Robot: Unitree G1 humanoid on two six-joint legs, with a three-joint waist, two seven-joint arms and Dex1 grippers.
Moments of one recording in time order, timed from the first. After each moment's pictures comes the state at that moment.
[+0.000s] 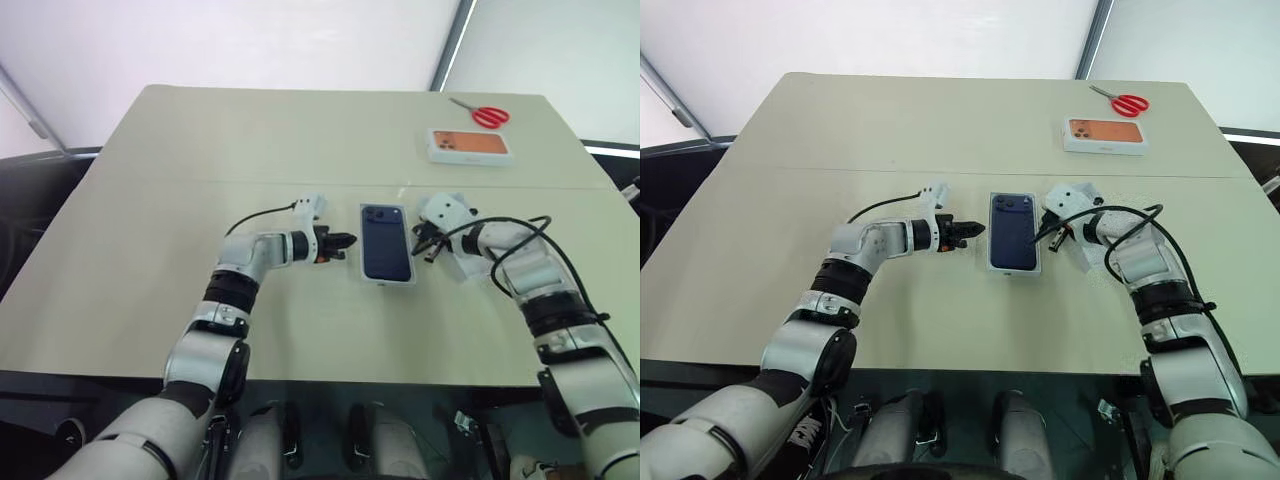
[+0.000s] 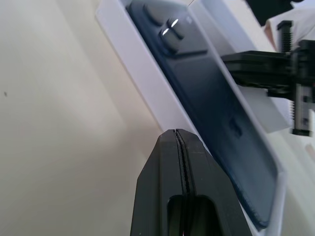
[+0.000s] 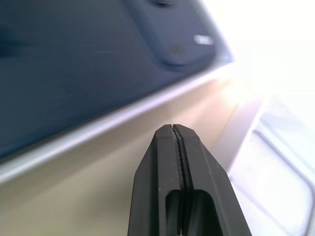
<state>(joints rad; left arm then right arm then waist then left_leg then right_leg) -0.89 0.08 0.03 0.59 -0.38 0.84 -0.65 -0.75 -0.63 0.18 0.61 -0.15 0.15 0.74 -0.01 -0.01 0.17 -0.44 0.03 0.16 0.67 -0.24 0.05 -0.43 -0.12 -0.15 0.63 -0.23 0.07</state>
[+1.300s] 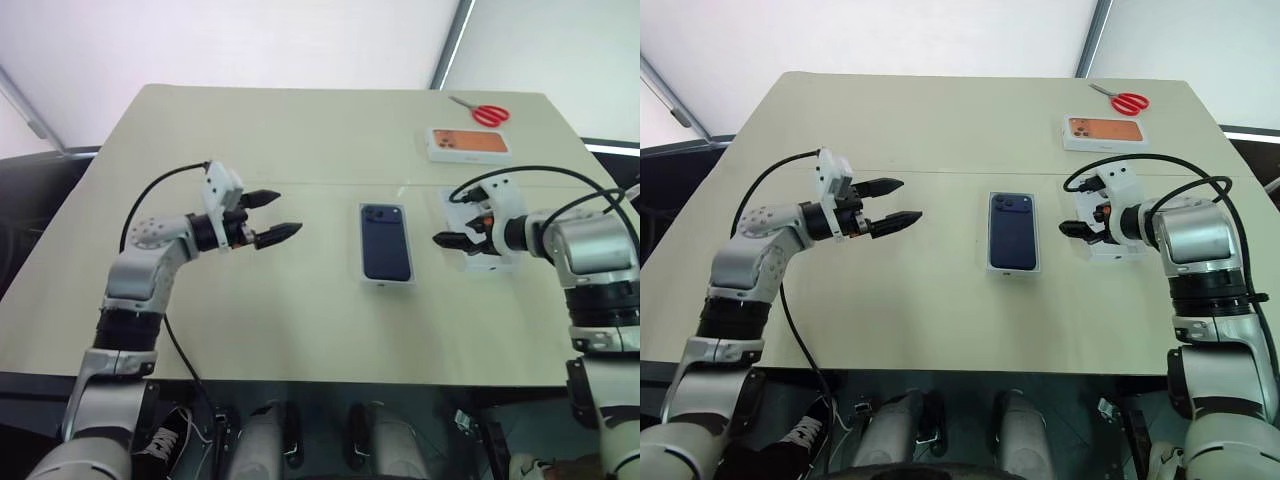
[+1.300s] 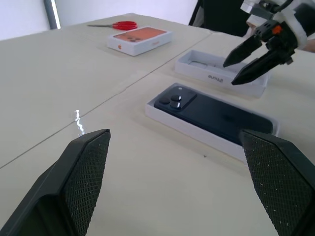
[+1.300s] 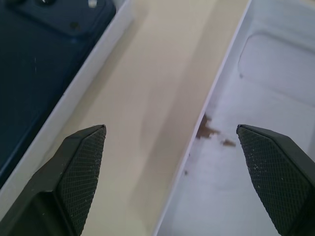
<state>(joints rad) -0.57 0.50 0.02 0.12 -0.38 0.34 -1.02 -0.73 -0.76 0.01 0.16 0.14 1.18 0.77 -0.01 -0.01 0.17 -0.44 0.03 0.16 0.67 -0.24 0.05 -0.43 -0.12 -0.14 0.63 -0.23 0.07</state>
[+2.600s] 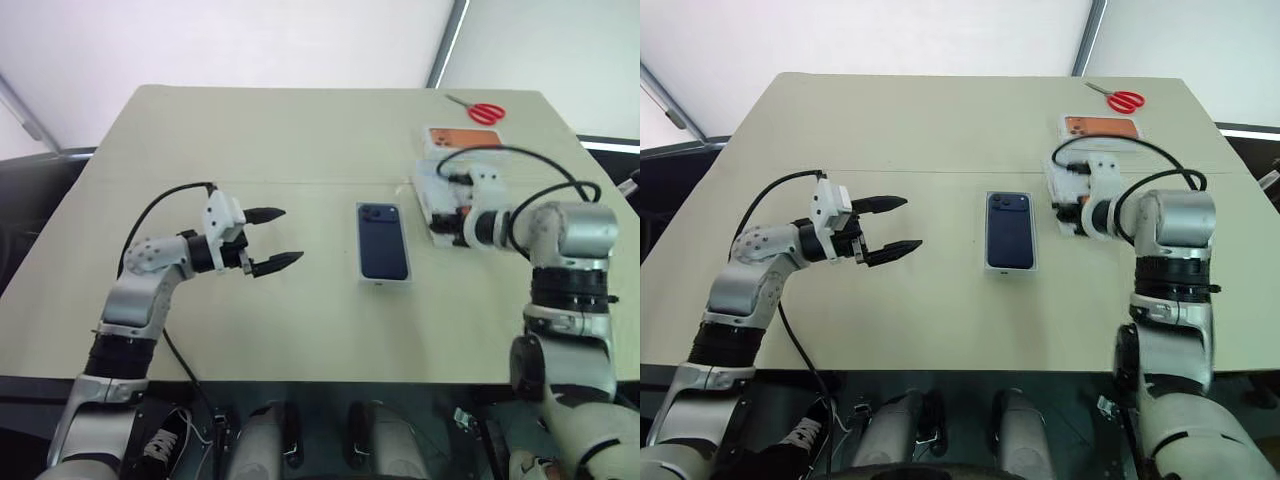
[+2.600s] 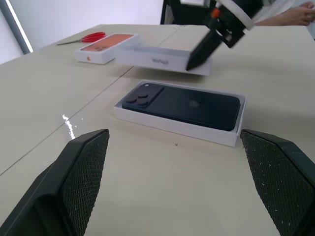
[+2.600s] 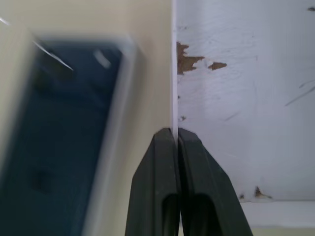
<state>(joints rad) -0.48 0.53 -0.01 0.07 -0.38 0.19 -1.07 -0.91 -0.41 -0.36 0.16 0.29 1.44 0.39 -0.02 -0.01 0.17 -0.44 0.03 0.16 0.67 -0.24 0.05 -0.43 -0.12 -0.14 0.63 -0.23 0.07</state>
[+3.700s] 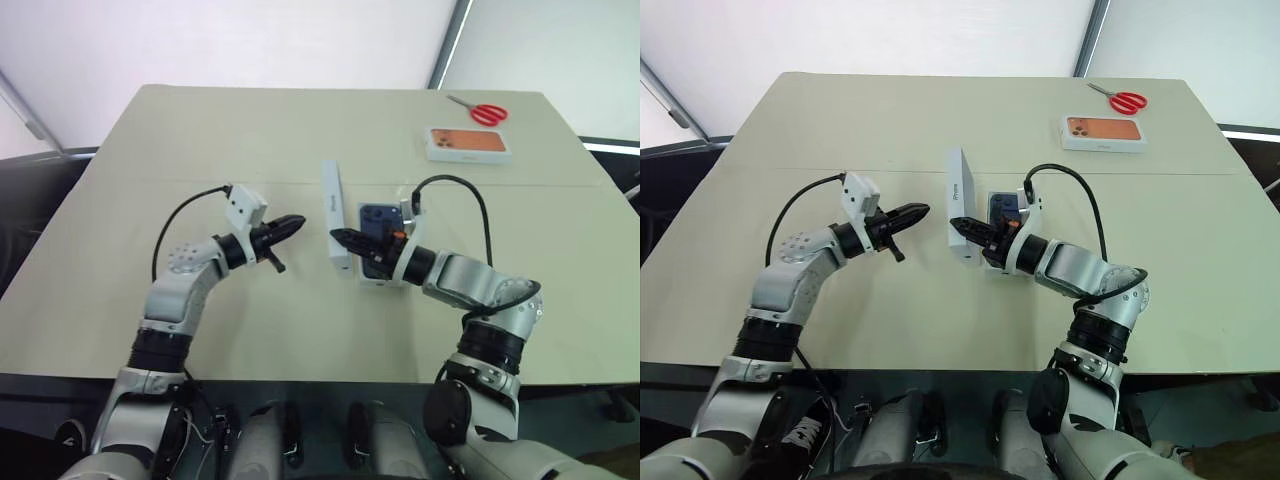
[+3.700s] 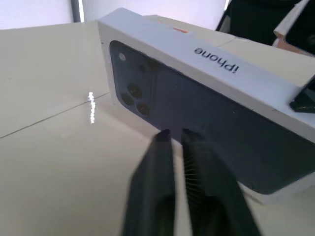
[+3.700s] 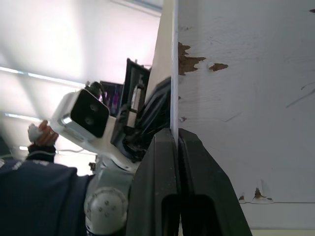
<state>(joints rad) -0.53 0.32 -0.03 0.15 -0.33 0.31 -0.75 -0.60 0.01 -0.57 0.03 1.60 1.45 -0.43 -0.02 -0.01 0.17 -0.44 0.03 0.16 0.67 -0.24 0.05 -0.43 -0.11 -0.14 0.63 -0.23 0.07</state>
